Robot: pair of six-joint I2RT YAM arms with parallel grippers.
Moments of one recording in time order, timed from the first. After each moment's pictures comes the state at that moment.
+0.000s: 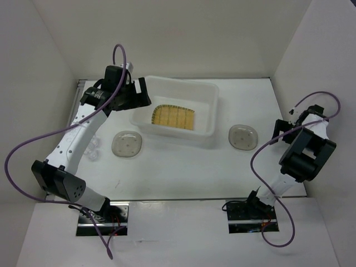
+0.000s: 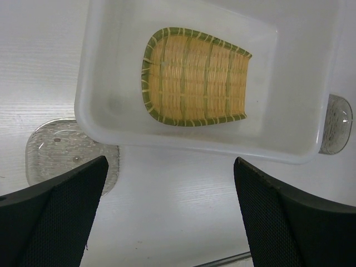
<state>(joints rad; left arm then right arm) -0.33 1.49 1.66 -0.87 -0.02 -0.46 -0.66 1.77 1.28 -0.83 -0.23 -0.33</state>
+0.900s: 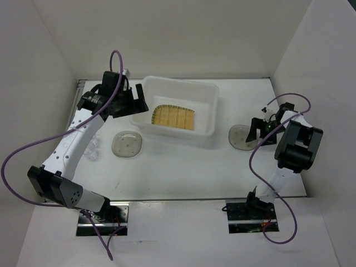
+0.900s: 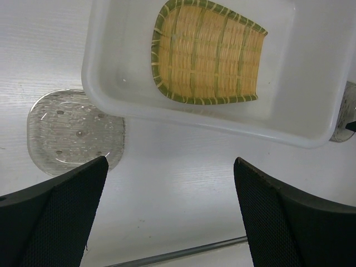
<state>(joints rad) -0.32 1.43 1.58 -0.91 -0.01 -0.48 -0.43 1.85 1.20 -0.76 -0.44 -0.30</state>
